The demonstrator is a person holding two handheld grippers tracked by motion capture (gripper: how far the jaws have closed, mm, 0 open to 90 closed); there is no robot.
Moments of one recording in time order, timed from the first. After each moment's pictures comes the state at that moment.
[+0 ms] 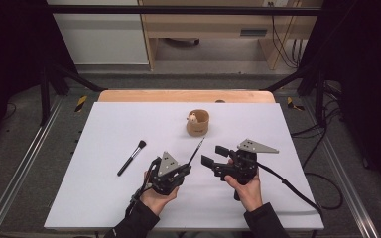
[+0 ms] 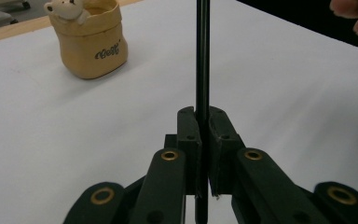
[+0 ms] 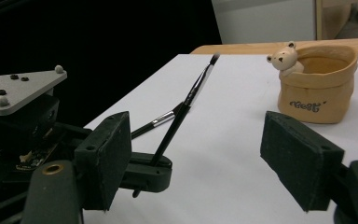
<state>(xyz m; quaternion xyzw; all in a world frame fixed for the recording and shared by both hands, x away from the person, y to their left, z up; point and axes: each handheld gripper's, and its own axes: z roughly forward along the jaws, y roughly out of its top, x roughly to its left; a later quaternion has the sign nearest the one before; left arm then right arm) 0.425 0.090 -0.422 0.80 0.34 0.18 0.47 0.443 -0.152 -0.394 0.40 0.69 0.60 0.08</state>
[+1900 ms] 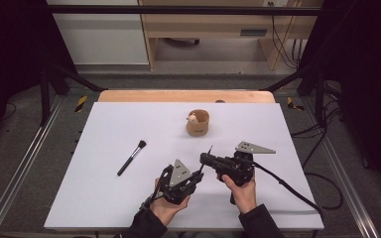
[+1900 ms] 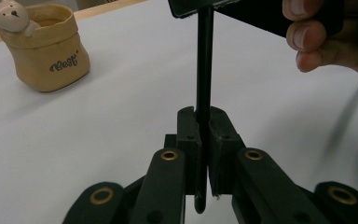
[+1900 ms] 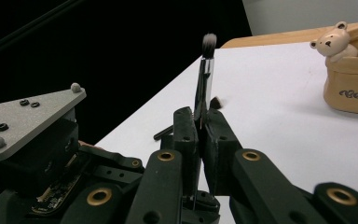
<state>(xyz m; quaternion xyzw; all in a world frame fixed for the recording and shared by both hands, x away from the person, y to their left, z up) 0.405 0.064 -0.424 0.80 0.31 0.17 0.49 0.440 -0.146 -0.398 0.39 0.68 0.63 0.01</state>
